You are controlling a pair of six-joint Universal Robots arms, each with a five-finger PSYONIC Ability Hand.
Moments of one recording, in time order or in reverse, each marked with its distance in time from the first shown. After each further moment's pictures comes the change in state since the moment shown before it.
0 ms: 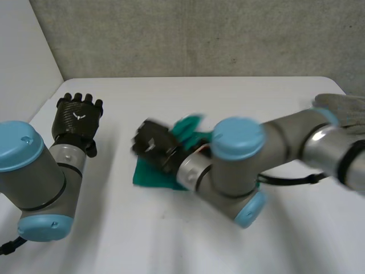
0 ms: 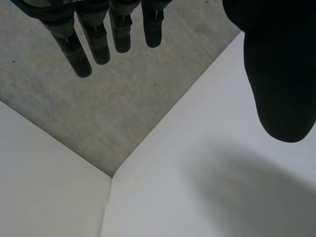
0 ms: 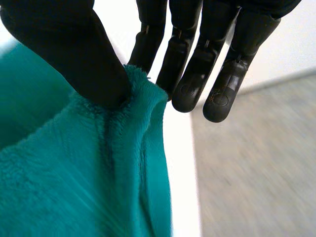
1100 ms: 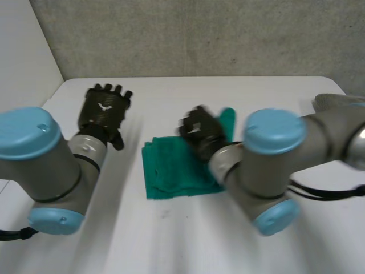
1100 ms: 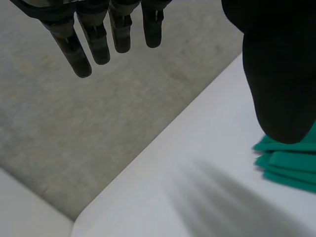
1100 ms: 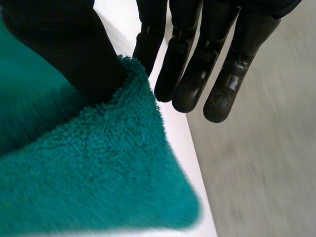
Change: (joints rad) left arm -0.091 -0.020 0.132 -0.106 0.071 -0.104; right arm -0.071 -0.211 0.219 0.007 0.318 0.112; left_hand 0.000 0.000 0.000 0.001 0.000; right_hand 0.000 -0.004 0.001 -0.001 0.005
